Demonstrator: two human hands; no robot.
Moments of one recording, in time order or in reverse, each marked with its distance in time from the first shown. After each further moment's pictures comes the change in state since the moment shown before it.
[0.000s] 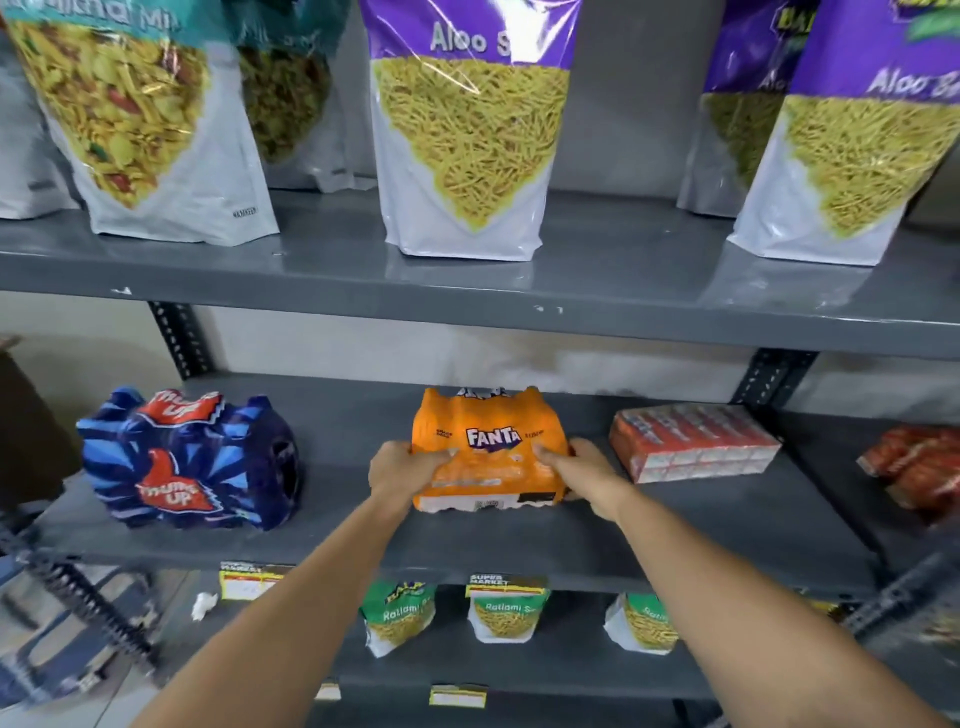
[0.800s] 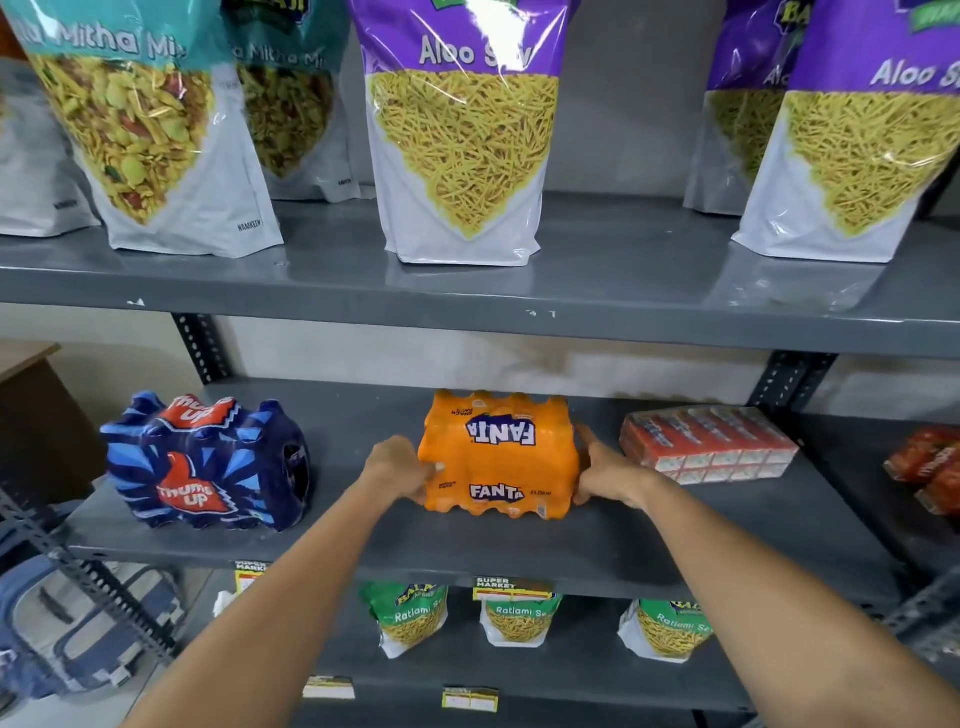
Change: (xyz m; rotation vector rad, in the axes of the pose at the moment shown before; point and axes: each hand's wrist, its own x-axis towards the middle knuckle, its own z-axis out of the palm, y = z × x) left_hand 0.010 0.008 -0.021 0.610 -0.148 0.000; right_hand -0.003 -0.009 -0.033 -0.409 -0.225 -0.067
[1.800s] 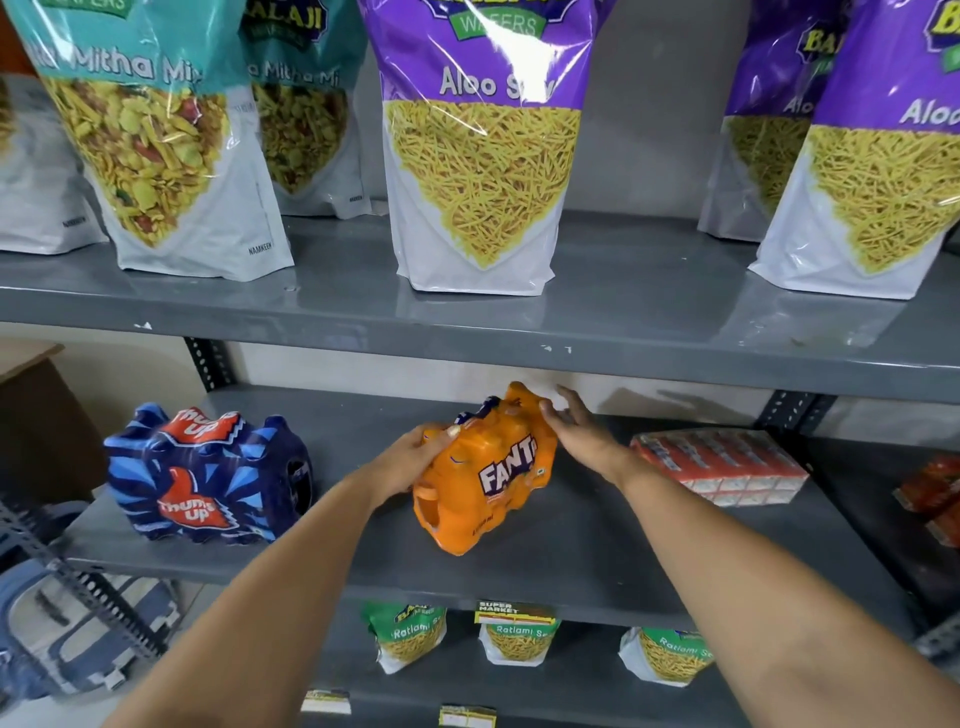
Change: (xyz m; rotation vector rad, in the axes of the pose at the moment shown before) left_hand 0.005 0.010 -0.027 -0.717 -0.289 0.266; right_hand 0.021 -0.069 -0.009 0.108 0.185 -0.106
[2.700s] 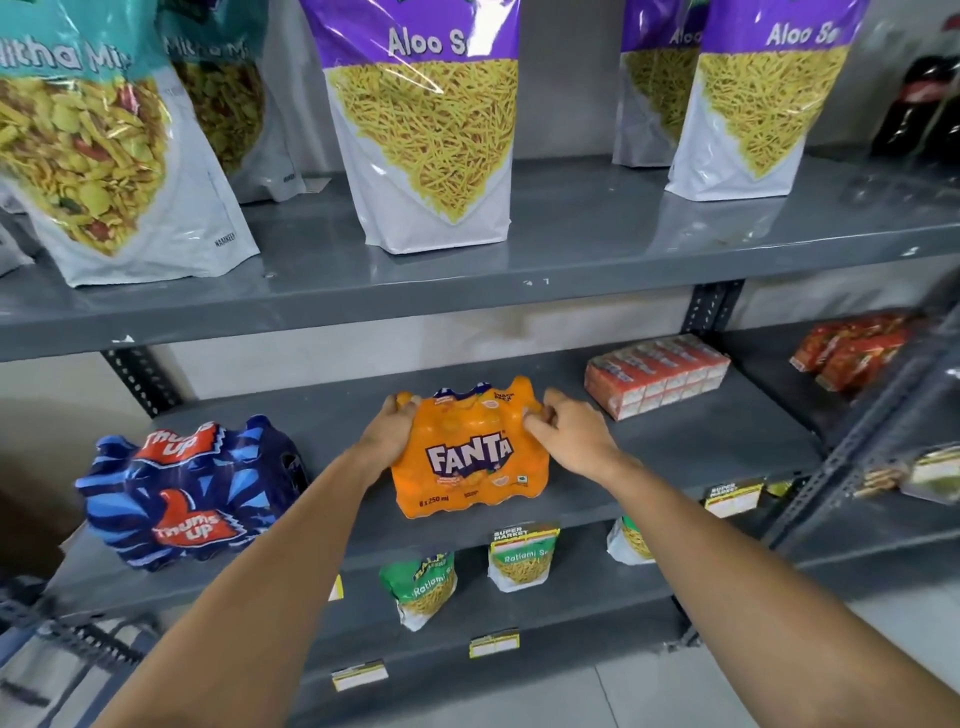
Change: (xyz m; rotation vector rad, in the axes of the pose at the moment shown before) left_hand -0.013 -0.005 -0.014 0.205 0.049 -0.122; right_hand -0.102 0.016 0.045 -0.272 0.366 -0.129
